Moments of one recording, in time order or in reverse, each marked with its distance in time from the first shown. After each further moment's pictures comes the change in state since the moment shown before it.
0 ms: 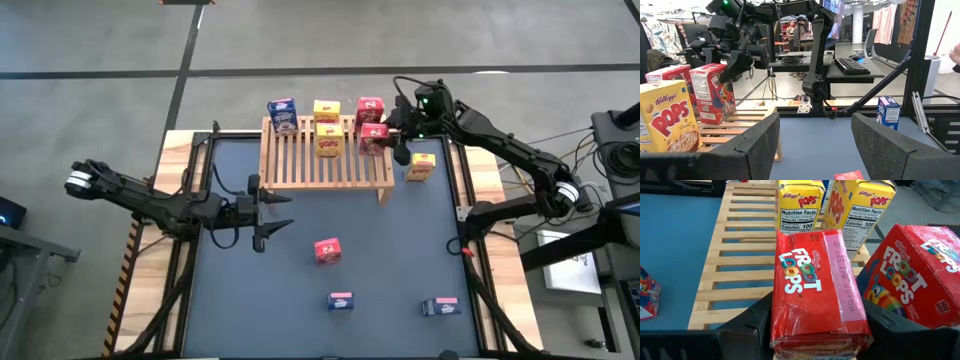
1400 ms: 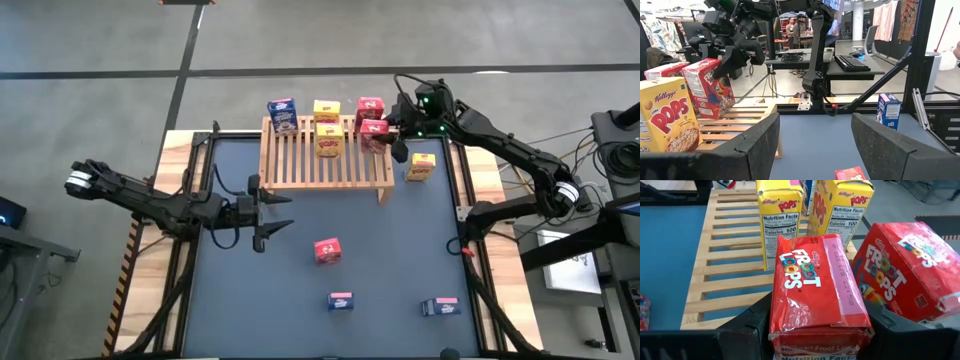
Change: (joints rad) left arm 0.000 0.000 0.000 -0.016 0.000 0.000; right arm 0.000 0.001 0.000 0.034 0.046 0.079
